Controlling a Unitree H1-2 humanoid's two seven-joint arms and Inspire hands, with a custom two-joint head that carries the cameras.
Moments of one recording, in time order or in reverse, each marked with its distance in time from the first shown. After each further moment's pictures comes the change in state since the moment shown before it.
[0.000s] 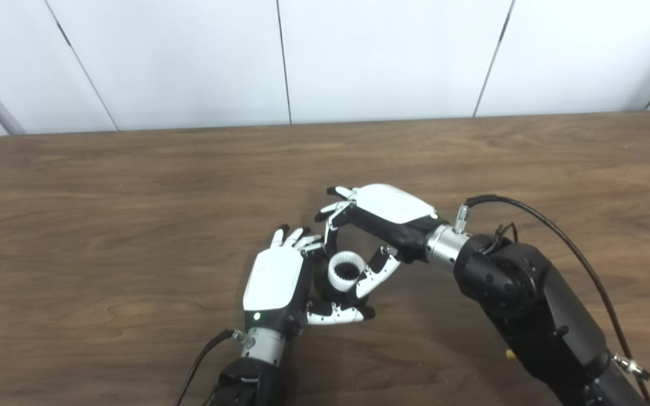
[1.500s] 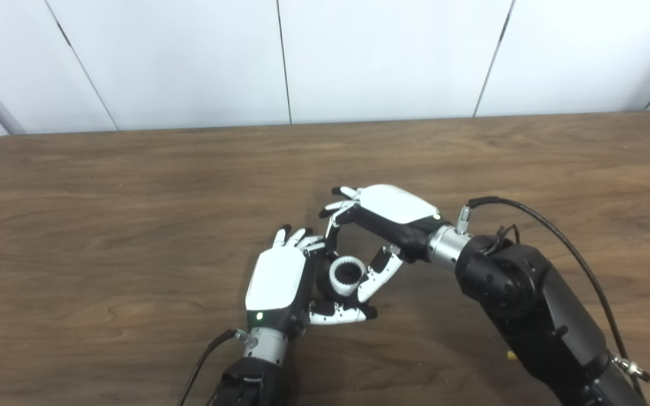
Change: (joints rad) left arm 0.000 -0.008 -0.002 0.000 0.010 0.003 -0.004; right arm 0.008 0.000 -0.022 0.012 -0.015 -0.010 -0.025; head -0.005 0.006
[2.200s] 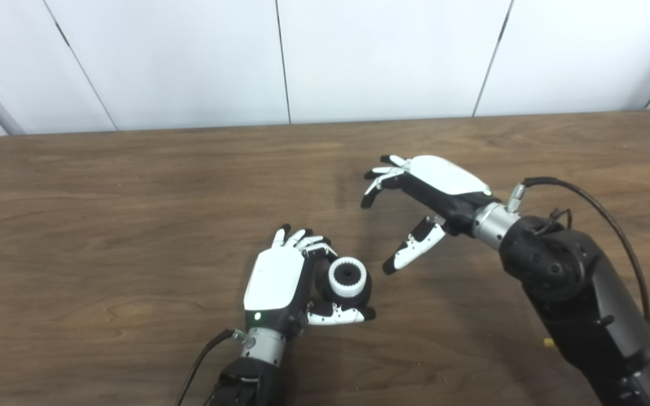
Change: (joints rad) left arm 0.000 0.016 0.013 0.001 -0.014 -0.018 0.004; right arm -0.001 -0.083 -0.135 -0.052 0.035 0.066 0.008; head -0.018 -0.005
